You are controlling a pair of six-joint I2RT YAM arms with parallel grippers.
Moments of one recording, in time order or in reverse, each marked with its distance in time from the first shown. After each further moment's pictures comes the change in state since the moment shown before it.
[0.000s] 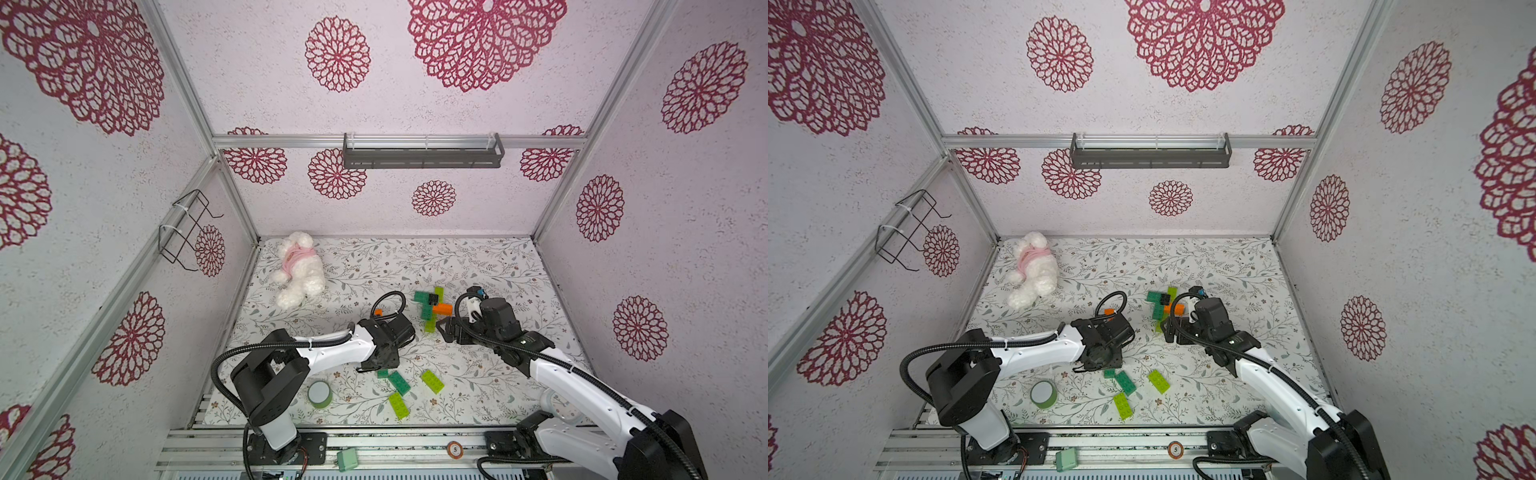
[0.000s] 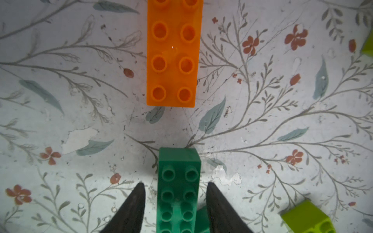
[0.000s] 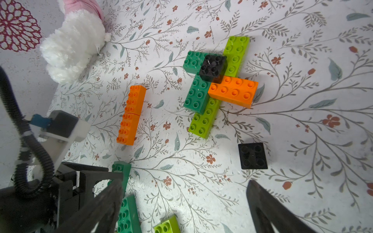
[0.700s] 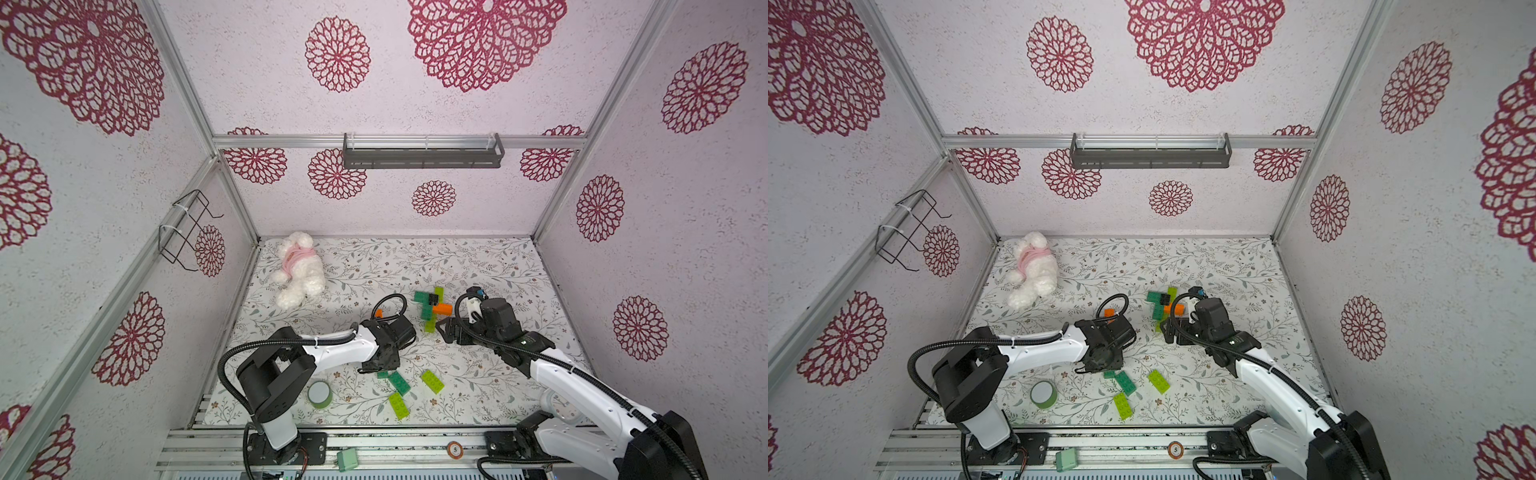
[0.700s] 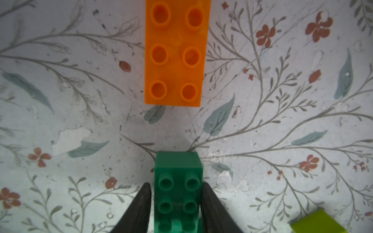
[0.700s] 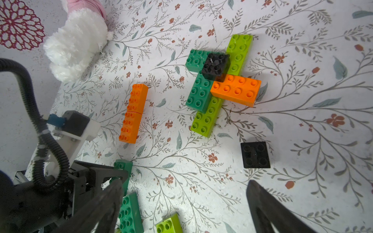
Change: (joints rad) left arm -0.005 0.029 0.000 0.005 0.009 -0.008; right arm 0.000 -0.002 -0.002 -0.002 -0.012 0.000
